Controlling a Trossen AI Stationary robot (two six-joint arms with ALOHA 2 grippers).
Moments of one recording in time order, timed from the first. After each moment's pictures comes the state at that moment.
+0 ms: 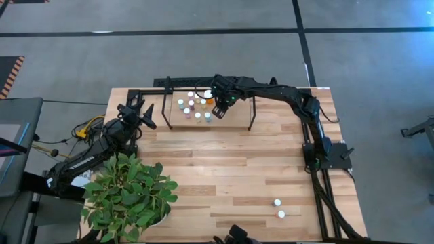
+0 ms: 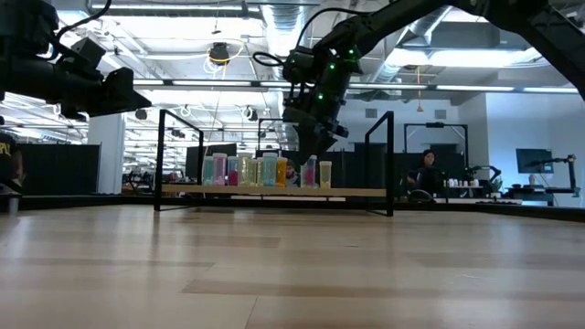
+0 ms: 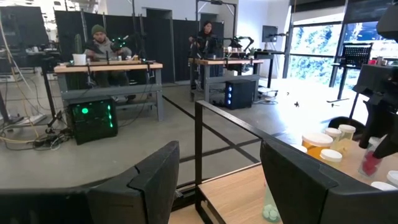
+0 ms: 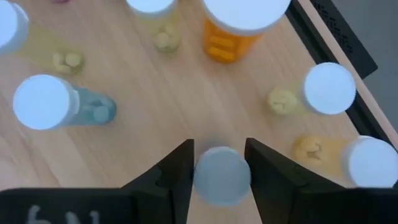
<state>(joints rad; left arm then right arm) 0.57 0.01 0.02 0.04 -0.50 -0.01 -0.45 2.12 1.82 -0.81 0.07 0.10</state>
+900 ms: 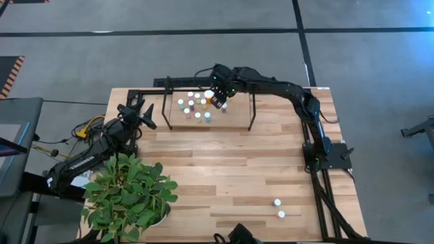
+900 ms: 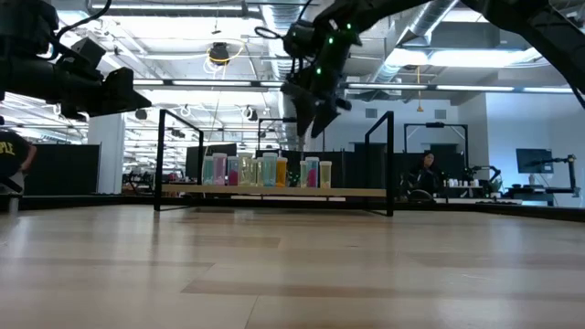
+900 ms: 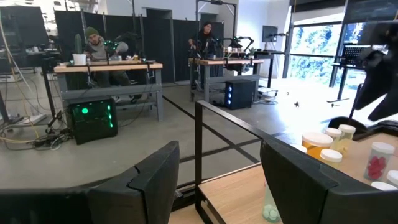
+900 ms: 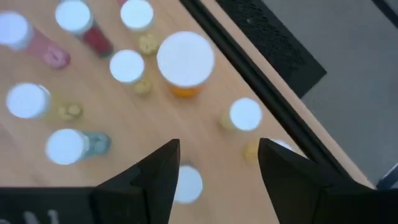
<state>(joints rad) 0.57 0.01 0.02 0.04 -0.50 -0.01 -0.45 2.12 2.01 -0.95 0.18 0.18</state>
